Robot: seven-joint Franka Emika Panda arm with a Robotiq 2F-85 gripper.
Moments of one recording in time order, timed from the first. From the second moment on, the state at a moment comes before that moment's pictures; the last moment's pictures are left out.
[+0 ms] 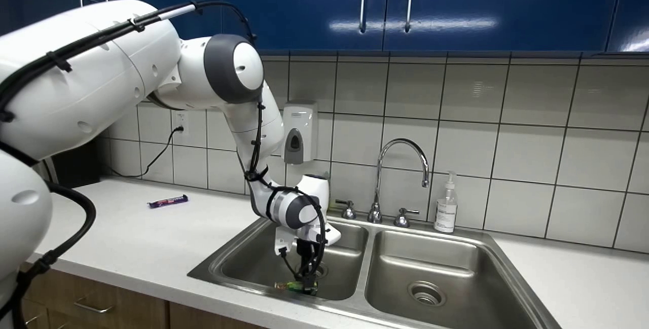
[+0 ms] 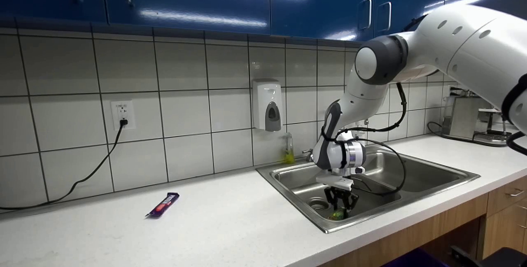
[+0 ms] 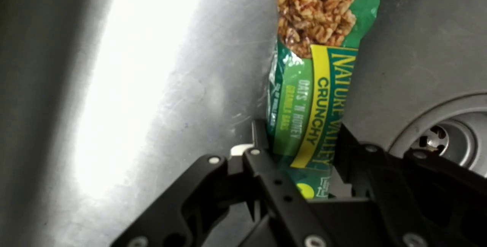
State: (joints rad) arm -0.03 0.93 -0.17 -1.76 0.29 2.63 0.66
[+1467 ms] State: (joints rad) arm 0.01 0.77 -0.21 -1.76 0.17 2.48 0.53
